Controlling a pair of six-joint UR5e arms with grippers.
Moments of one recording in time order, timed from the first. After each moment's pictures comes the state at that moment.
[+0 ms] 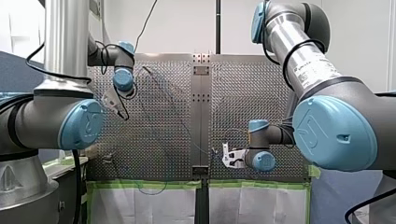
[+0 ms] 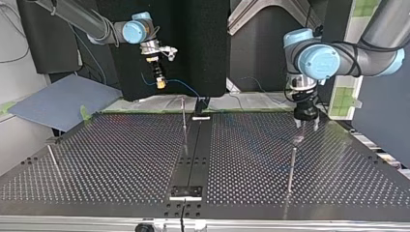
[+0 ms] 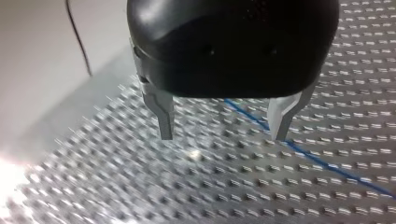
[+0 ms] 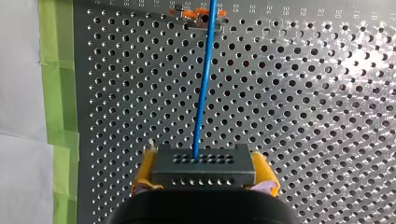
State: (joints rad) left arm -0.03 -1.60 -1.96 -2.78 -1.87 -2.37; right arm 2.02 -0.79 1.97 -1.04 1.44 1.51
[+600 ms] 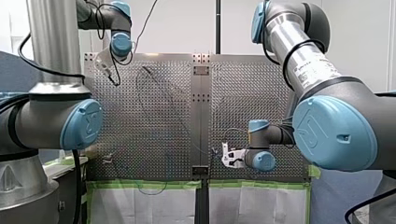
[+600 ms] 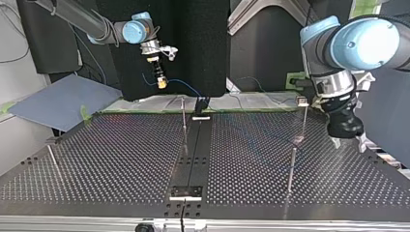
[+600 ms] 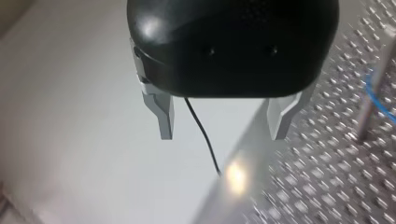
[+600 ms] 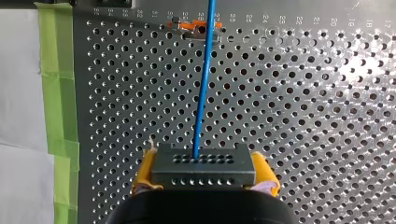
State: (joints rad) left arm -0.03 -1.42 -1.78 -2.96 -1.98 -2.19; right arm 2.02 -0.79 1.97 -1.04 1.42 1.52
